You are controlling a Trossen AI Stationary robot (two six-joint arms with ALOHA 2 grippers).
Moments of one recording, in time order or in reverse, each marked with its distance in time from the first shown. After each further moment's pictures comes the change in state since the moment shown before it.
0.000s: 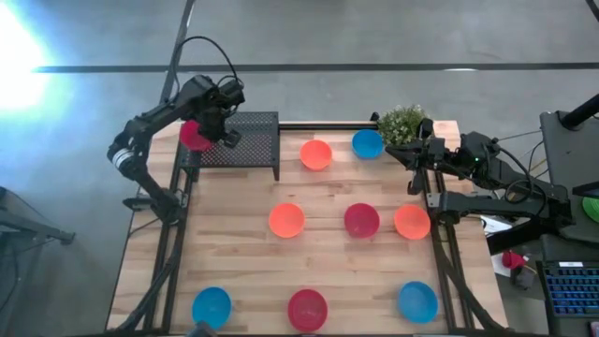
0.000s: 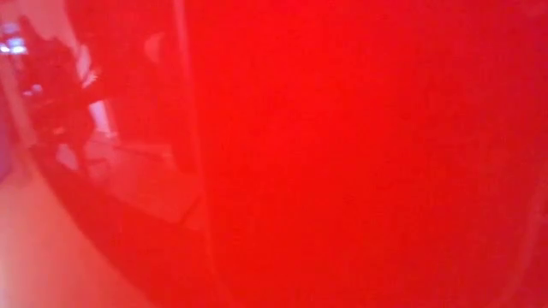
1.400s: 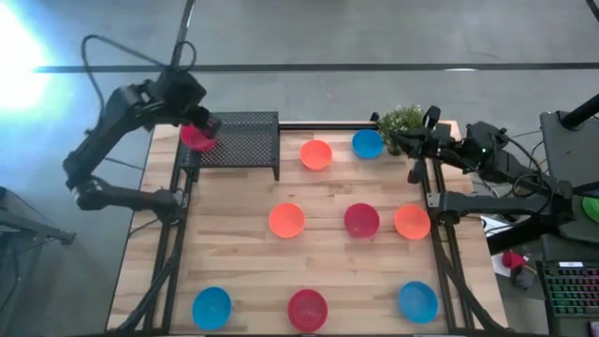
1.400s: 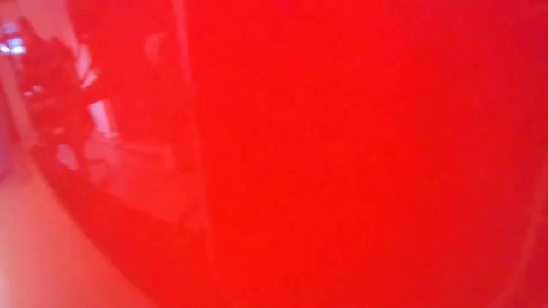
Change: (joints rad) left arm -0.133 -0.434 0.099 0.253 -0.064 0.200; right arm 0.000 0.102 0.179 -0.080 0.110 0.050
